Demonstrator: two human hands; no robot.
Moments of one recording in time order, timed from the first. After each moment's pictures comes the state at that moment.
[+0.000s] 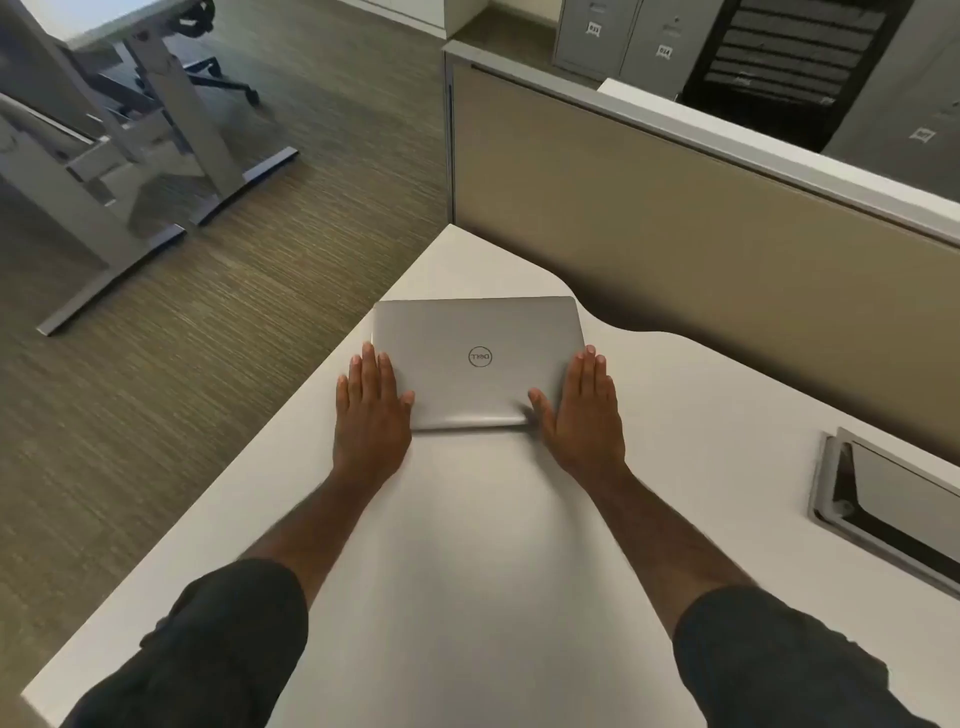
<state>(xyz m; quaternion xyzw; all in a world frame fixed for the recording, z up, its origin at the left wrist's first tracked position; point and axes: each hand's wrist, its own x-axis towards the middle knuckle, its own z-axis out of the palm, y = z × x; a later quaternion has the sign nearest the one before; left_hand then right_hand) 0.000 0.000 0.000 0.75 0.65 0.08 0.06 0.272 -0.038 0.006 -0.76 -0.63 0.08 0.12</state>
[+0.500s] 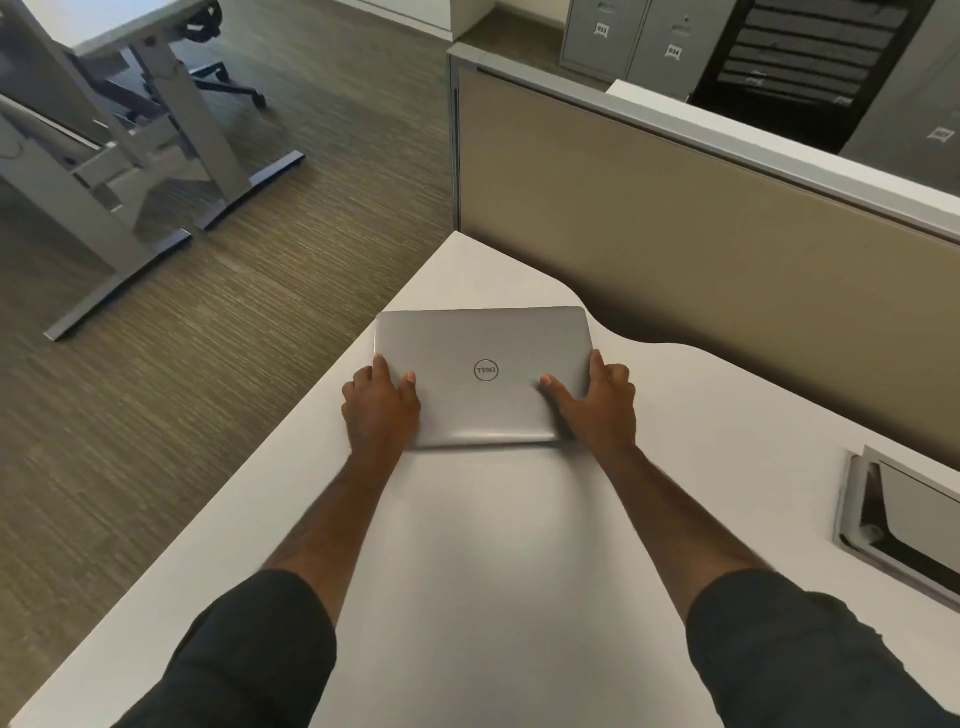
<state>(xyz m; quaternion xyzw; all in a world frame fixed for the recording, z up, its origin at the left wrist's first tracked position) 0.022 0.039 0.022 0.59 0.76 0.17 0.22 0.292 0.008 0.014 -0.82 -0.49 0.24 0.19</state>
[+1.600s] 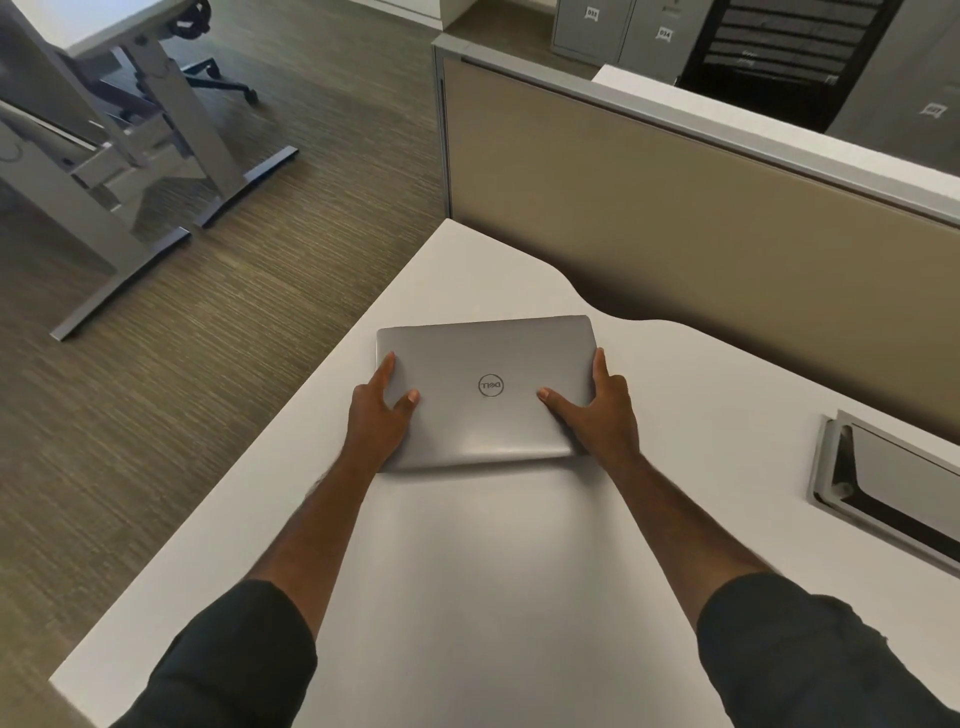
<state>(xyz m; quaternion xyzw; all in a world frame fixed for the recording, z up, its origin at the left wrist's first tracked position) 0.006 0.000 0.032 0.57 0.69 0.24 0.39 0.299 -0.044 0.022 -0.81 -0.45 0.30 0.23</state>
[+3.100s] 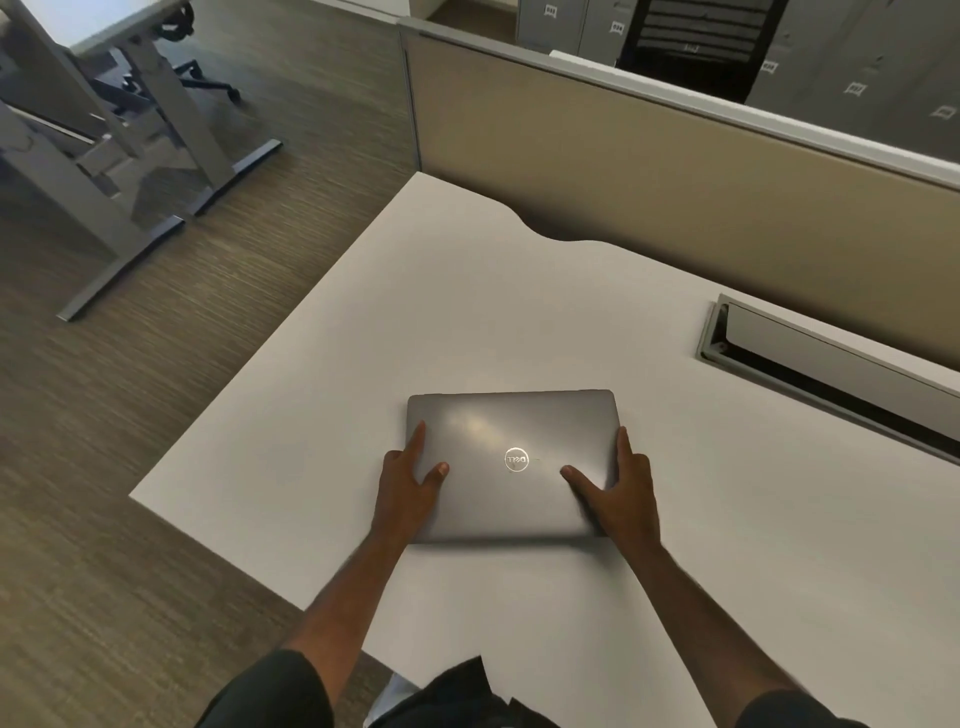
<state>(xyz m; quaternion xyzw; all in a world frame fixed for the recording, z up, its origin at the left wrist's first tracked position) 0.018 -0.302 0.020 0.60 0.66 0.19 0.40 0.307 -0.383 0.031 -0.83 -0.40 0.30 0.25</state>
